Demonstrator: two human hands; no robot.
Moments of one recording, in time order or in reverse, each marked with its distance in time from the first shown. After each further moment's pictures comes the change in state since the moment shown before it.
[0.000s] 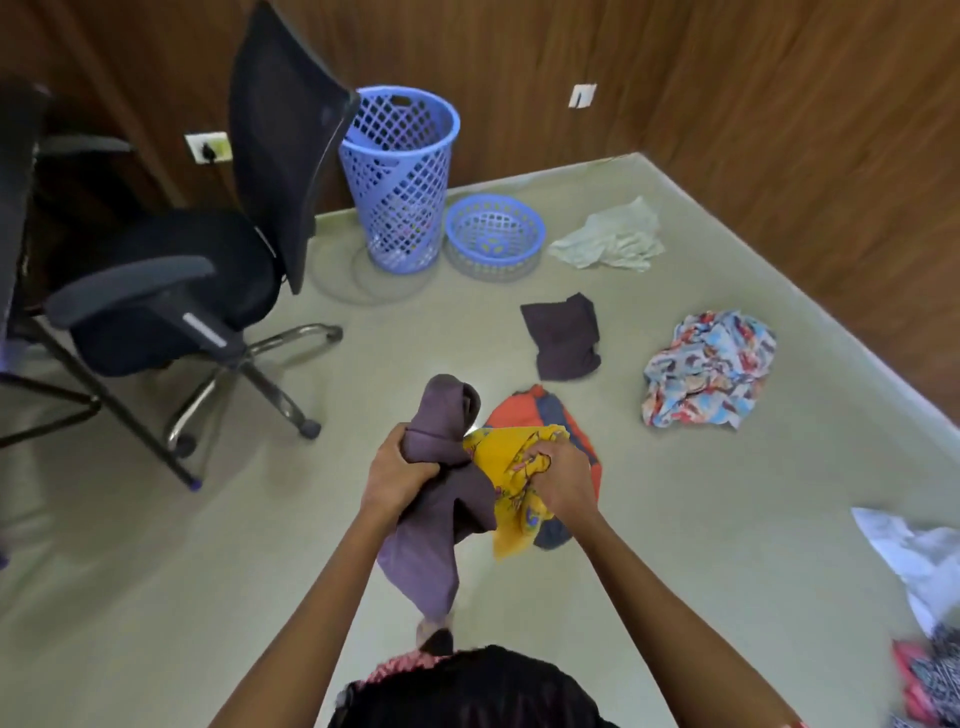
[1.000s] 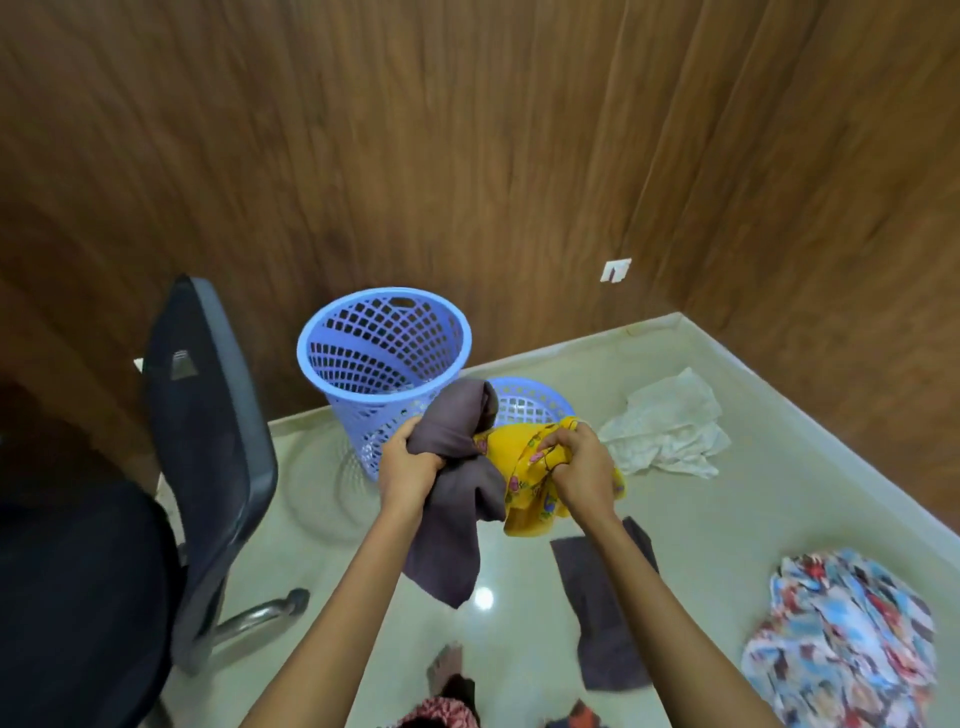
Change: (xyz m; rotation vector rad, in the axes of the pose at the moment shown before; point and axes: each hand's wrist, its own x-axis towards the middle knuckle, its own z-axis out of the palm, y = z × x) left_hand 0.617 0.337 -0.005 -0.258 0.248 0.111; right_hand 0.668 -0.180 -0.137 0.195 0.294 -0.119
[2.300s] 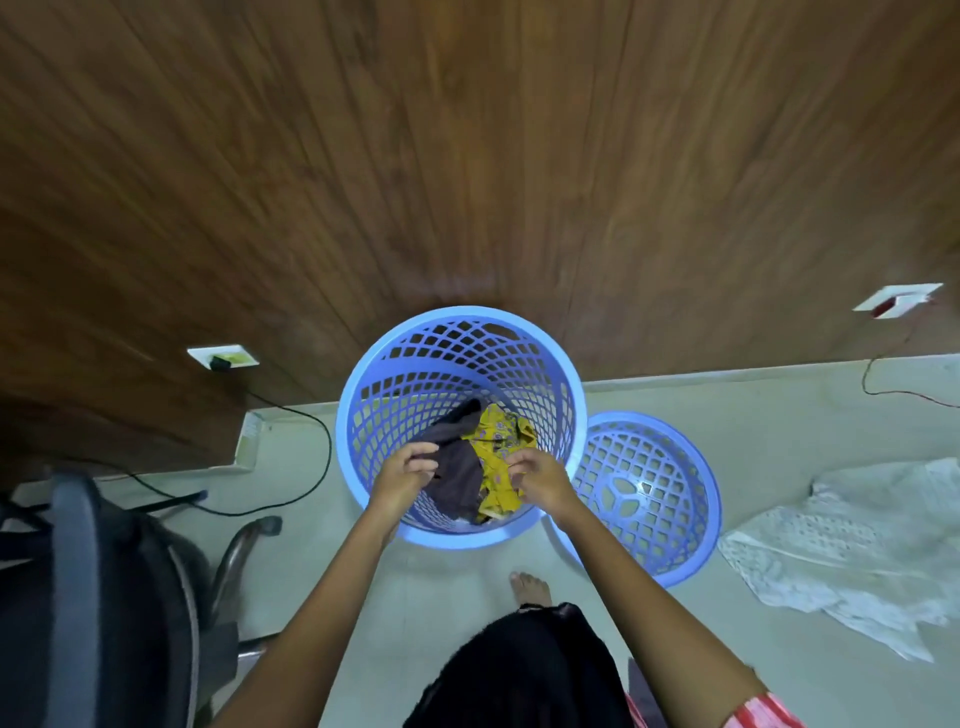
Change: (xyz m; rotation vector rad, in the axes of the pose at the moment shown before) left_hand 0.452 -0.003 0.007 0.147 0.120 -0.480; right_hand 0.446 -0.023 0.315 0.106 -0.920 0.328
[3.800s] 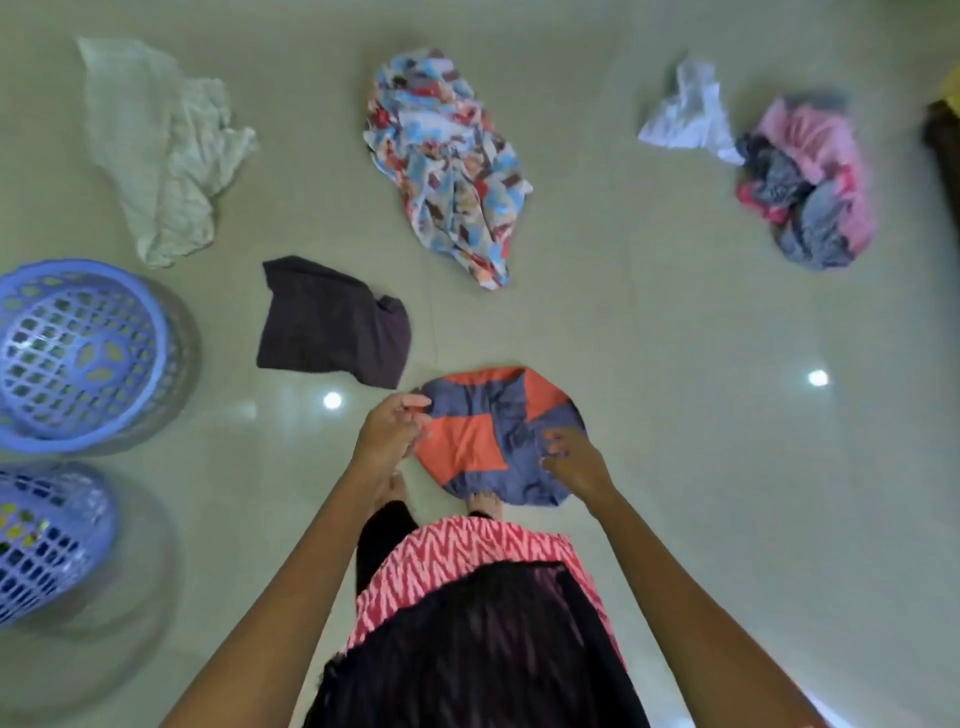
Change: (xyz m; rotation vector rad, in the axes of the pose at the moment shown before) left_hand -0.497 -0.440 0.218 1.037 -1.202 0.160; right_hand -0.638 0.565 0.330 0.958 0.957 0.835
